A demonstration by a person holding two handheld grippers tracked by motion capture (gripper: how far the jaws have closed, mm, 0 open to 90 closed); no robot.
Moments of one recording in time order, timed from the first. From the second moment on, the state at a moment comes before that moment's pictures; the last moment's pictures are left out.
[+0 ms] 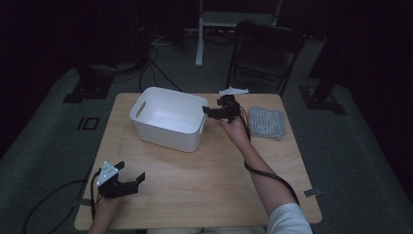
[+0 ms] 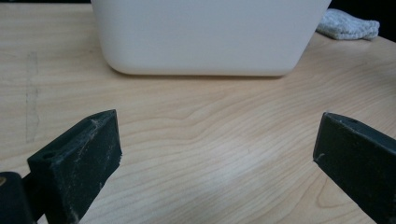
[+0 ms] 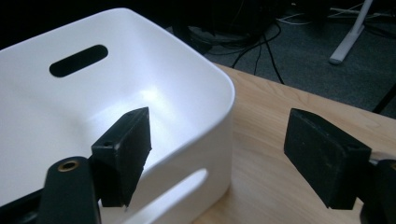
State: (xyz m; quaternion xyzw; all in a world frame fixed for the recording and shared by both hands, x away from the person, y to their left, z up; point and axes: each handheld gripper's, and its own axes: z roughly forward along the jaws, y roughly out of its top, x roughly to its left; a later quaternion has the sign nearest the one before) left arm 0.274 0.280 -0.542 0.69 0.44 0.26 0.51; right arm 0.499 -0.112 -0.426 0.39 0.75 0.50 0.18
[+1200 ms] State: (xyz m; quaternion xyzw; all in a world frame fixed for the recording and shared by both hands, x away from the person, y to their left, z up) left arm 0.268 0.281 -0.536 0.68 0.45 0.26 0.52; right arm 0.537 -0.073 -0.433 0.42 0.78 0.41 0.20
